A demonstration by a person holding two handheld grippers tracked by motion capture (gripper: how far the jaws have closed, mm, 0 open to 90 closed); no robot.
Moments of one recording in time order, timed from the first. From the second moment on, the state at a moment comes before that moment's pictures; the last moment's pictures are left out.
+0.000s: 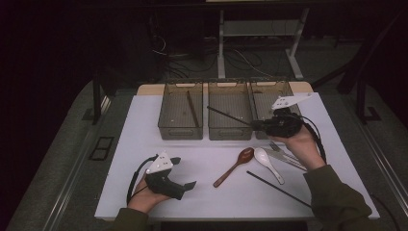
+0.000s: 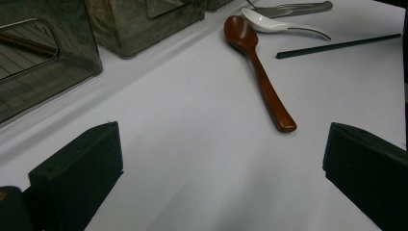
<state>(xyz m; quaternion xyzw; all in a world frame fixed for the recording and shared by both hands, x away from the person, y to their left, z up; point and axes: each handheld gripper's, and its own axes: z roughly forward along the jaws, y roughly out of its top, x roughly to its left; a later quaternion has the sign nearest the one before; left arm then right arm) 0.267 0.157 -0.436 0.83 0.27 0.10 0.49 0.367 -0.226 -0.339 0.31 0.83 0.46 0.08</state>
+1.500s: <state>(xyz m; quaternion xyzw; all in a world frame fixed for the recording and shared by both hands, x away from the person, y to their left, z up) 0.267 0.156 -0.436 0.83 0.26 0.10 0.49 0.454 -0.096 -0.343 0.36 0.83 0.42 0.10</state>
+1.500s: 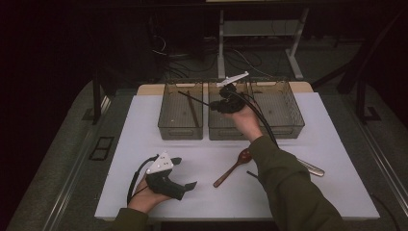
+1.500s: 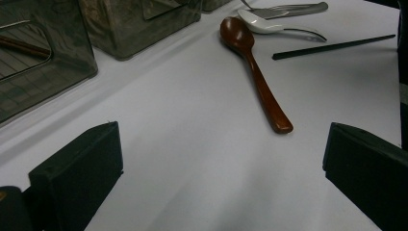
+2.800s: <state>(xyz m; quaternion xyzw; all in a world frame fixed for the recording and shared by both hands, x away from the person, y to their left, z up) 0.268 0.154 -0.436 0.82 0.26 0.09 0.49 0.479 -0.028 -0.369 0.39 0.83 0.38 0.10</state>
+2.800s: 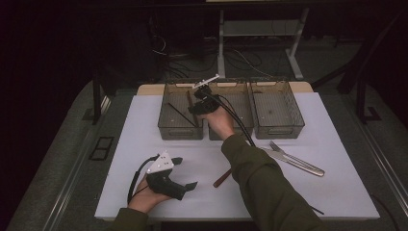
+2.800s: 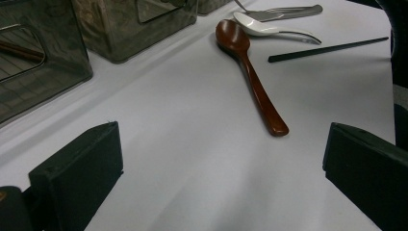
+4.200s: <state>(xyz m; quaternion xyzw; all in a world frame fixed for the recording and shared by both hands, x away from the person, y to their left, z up) 0.268 0.154 -0.437 0.83 0.26 0.09 0.49 0.415 -0.133 -0.340 0.33 0.84 0.42 0.07</state>
